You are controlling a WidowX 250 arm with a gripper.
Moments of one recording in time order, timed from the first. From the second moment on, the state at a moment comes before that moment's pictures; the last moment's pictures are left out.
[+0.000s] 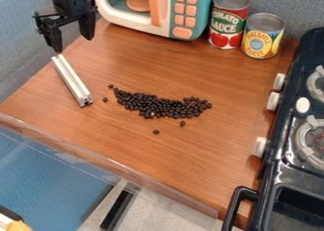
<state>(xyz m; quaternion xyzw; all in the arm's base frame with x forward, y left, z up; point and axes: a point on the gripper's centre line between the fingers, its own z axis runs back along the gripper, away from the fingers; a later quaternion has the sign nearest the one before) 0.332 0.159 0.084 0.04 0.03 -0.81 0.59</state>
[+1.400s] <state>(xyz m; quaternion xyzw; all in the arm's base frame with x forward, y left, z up) 0.306 0.165 0.042 0.03 0.01 -0.87 0.48</state>
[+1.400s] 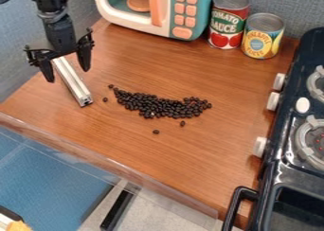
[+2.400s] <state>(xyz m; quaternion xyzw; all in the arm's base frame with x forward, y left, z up) 0.310 0.175 0.023 0.03 0.02 -0.87 0.49</state>
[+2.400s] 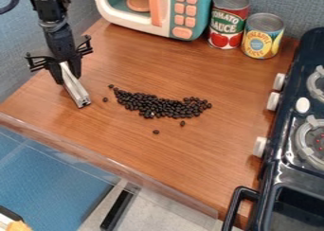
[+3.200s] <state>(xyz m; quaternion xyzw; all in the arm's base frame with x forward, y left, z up) 0.312 0.192 0.088 0.01 -0.04 -0.89 0.46</state>
